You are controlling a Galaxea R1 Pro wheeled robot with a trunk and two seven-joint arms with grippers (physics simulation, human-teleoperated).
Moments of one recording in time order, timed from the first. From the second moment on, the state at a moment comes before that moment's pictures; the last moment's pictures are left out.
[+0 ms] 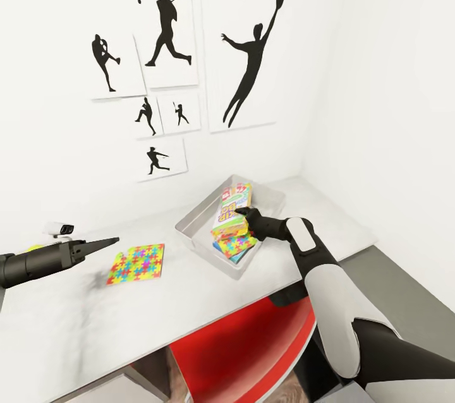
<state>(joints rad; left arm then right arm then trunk) -0.51 0.35 0.44 -1.42 0.09 1.02 -1.57 -1.00 0.17 -0.22 -0.61 -0.82 0.75 -0.03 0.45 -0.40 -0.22</state>
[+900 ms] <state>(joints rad) -0.51 0.35 0.44 -1.42 0.09 1.02 -1.57 -1.00 0.17 -0.22 -0.62 -0.82 0.76 -0.02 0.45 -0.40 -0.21</state>
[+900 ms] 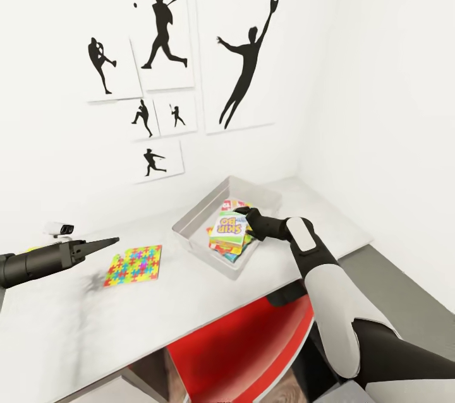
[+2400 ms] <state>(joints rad) -0.51 0.36 0.50 -1.42 0.09 1.02 -1.57 -0.41 -0.02 -0.01 -1.38 -0.80 0.82 0.54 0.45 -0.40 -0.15</state>
